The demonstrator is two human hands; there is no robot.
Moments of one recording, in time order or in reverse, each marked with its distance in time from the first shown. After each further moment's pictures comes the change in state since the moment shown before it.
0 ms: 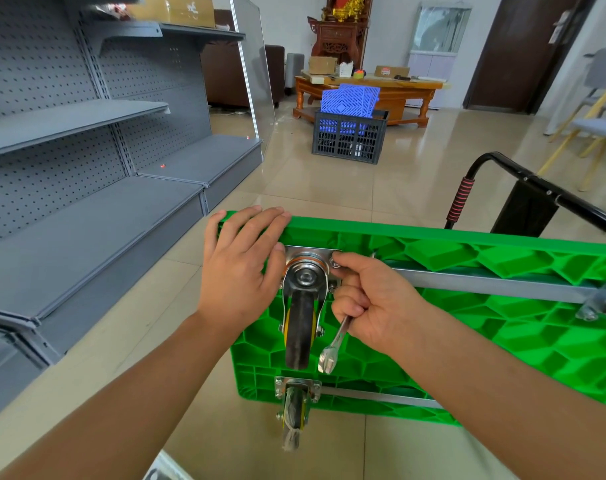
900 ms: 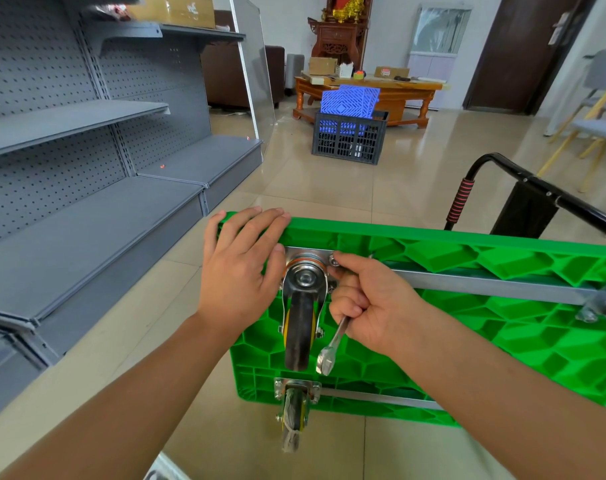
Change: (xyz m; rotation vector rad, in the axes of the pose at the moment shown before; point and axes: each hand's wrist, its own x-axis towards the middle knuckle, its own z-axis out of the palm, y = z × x) left_hand -0.001 -0.001 0.003 0.004 0.016 0.003; right_hand 0.002 -0.001 0.002 0.034 -0.028 0.046
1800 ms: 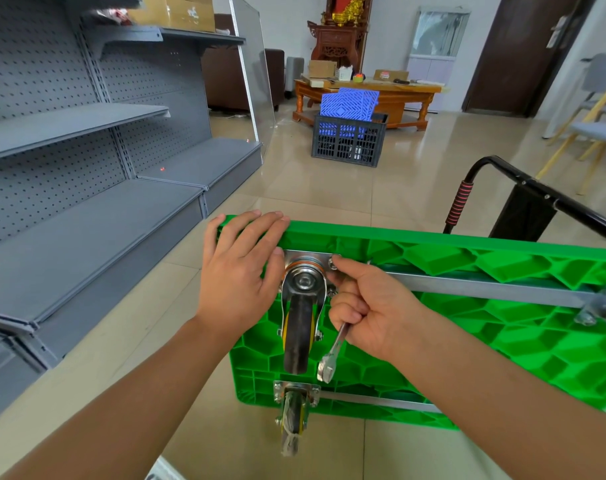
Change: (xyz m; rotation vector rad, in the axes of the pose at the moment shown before) left_hand 0.000 0.000 0.000 0.006 0.008 0.005; right_hand 0.000 0.001 -0.003 -0.025 -0.007 0.002
